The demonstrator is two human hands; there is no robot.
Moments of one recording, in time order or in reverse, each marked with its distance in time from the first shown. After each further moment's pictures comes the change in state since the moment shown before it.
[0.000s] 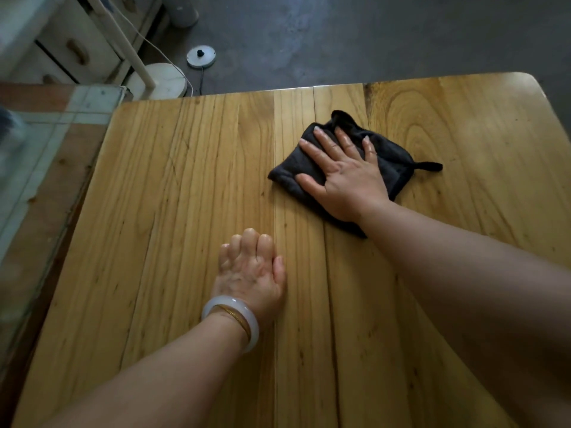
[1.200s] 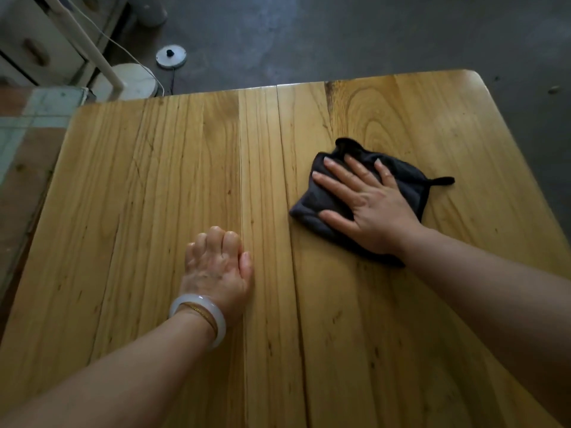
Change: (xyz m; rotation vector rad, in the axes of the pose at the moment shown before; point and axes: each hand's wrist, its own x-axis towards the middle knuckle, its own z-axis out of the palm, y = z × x) left_hand 0.000 -0.001 -0.003 -0.031 -0.027 0.023; right_hand -0.084 0.070 -0.009 -0.009 -0.069 -0.115
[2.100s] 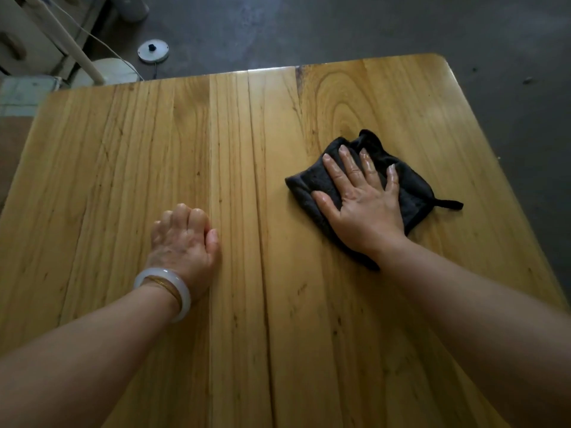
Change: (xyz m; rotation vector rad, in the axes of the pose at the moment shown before) left_hand -0.002 0.001 0.002 -0.027 0.003 -0.001; right_hand -0.050 -0.007 0.013 0.083 0.054 0.359
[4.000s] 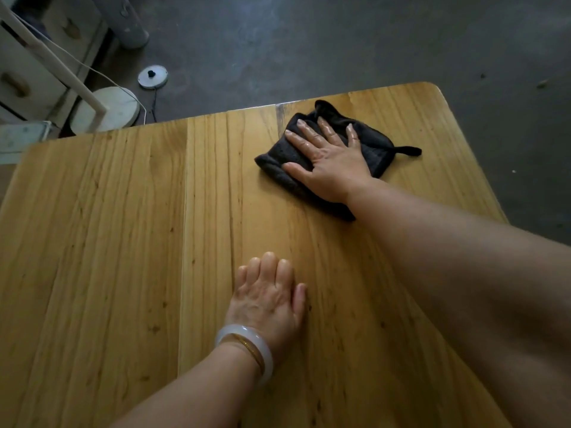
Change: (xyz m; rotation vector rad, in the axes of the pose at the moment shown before) left_hand 0.025 0.132 0.018 0.027 0.060 0.197; right_hand 0.163 0.022 -0.031 -0.074 0.005 -0.201
